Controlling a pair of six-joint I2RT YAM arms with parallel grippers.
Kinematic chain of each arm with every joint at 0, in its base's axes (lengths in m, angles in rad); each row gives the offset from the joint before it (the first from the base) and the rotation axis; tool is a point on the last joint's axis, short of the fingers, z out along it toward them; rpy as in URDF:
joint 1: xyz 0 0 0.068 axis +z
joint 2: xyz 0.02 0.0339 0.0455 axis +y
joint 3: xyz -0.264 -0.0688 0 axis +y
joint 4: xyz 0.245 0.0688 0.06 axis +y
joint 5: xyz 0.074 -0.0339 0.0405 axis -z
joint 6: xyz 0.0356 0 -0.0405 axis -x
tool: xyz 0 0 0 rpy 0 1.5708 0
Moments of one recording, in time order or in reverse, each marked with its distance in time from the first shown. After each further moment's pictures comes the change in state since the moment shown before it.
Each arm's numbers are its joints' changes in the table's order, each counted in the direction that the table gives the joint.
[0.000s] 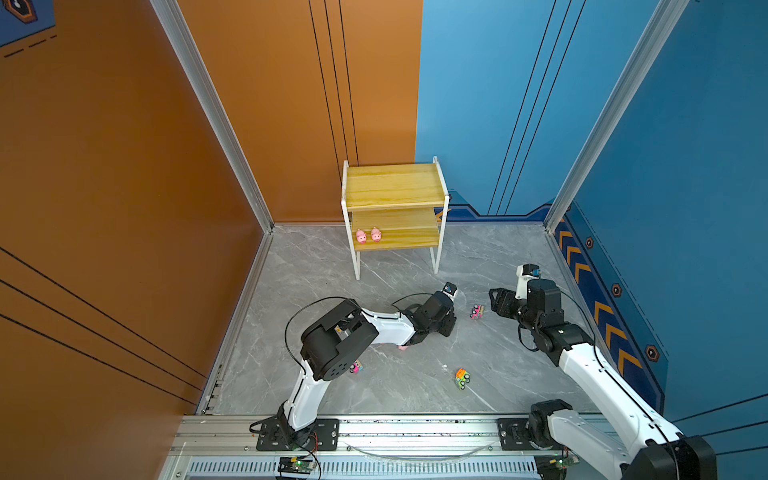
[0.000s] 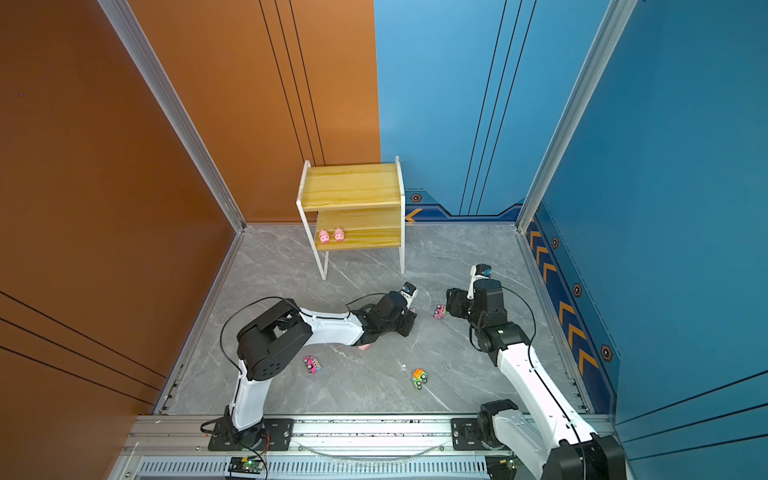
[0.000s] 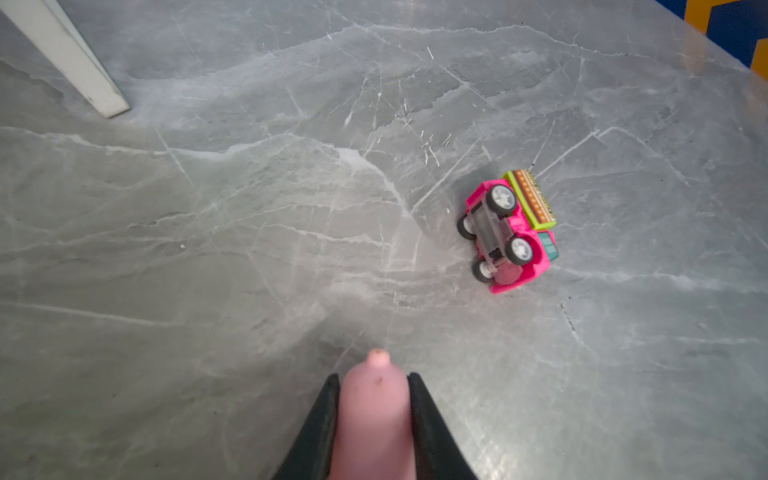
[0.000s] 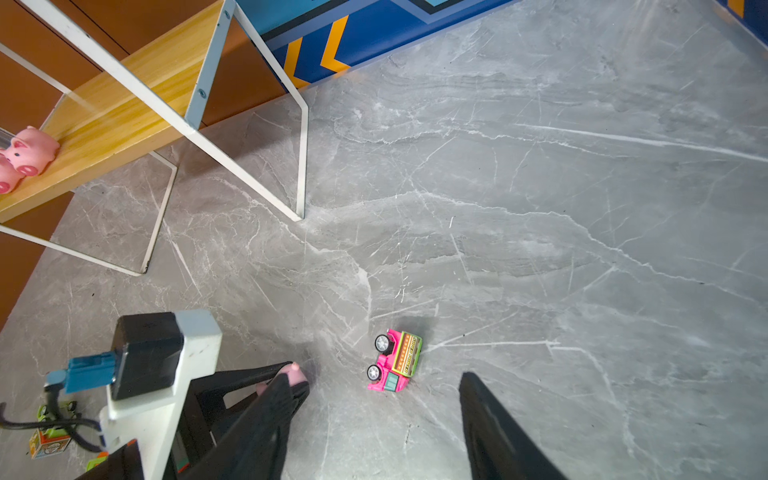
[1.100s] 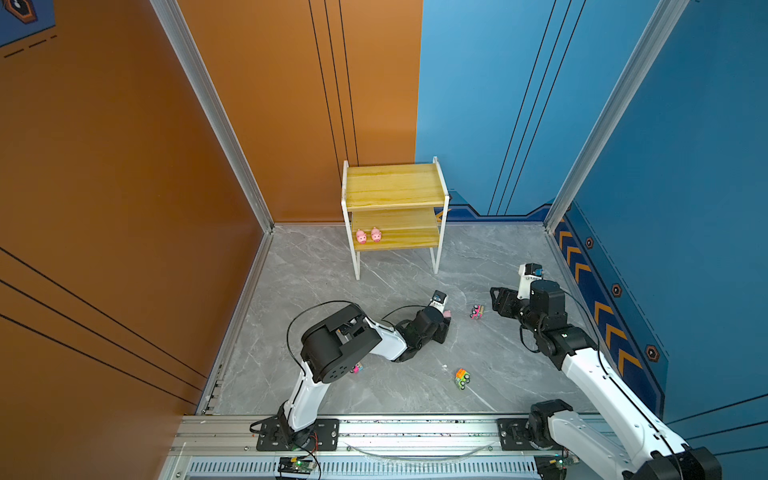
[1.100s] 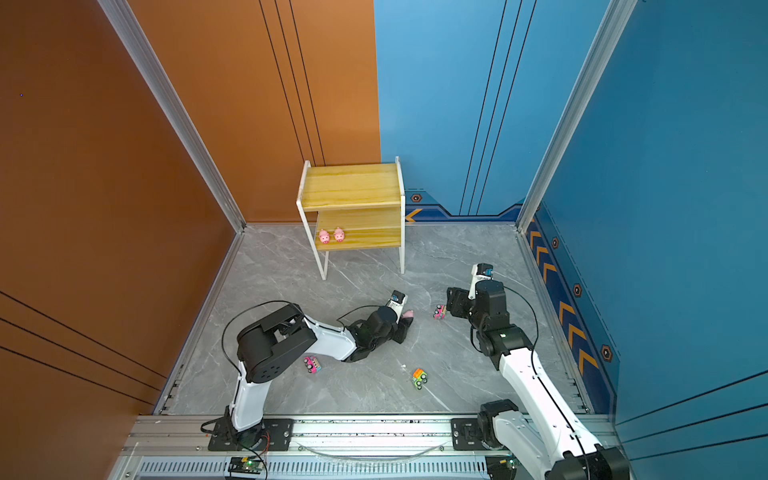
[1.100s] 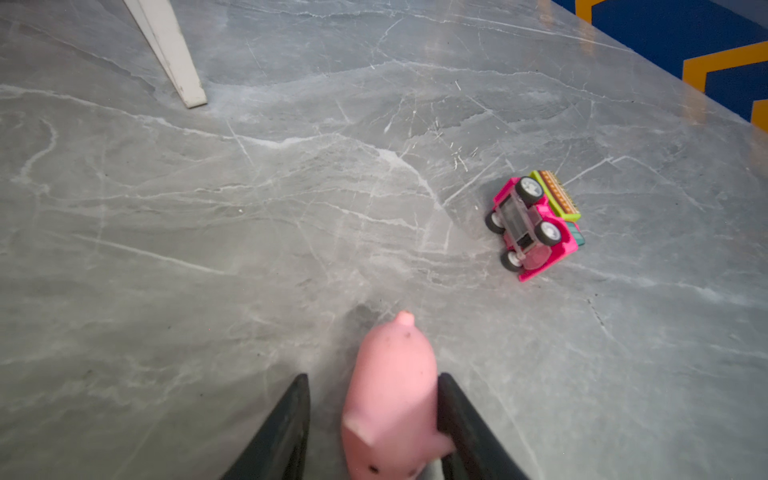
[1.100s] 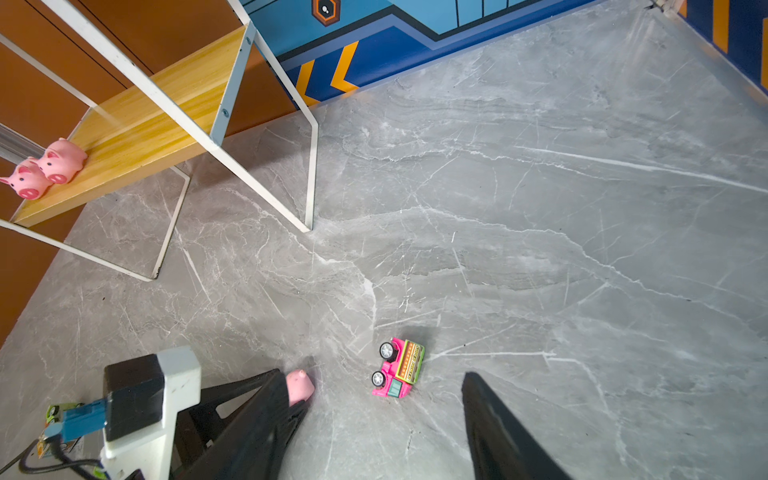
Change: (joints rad) left arm -0.026 -0.018 0.225 -0.354 -0.111 0.032; right arm 0.005 -0.046 0.001 0.000 0.008 0.011
